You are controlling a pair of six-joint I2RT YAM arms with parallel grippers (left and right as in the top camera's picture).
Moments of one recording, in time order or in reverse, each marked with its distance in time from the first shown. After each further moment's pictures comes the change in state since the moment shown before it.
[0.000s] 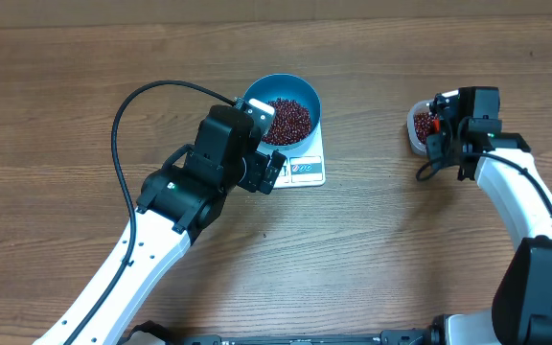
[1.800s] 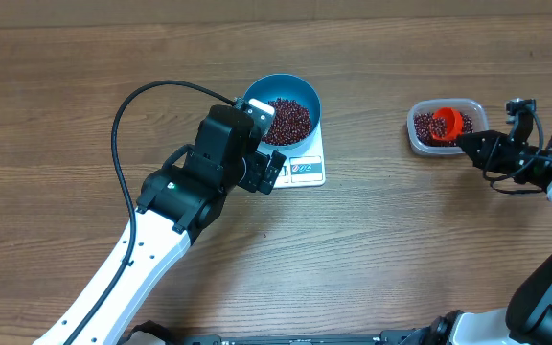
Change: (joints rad) left arm 0.000 0.000 0.000 0.000 0.000 0.000; right arm -0.439 0.000 0.000 -0.042 -0.968 0.086
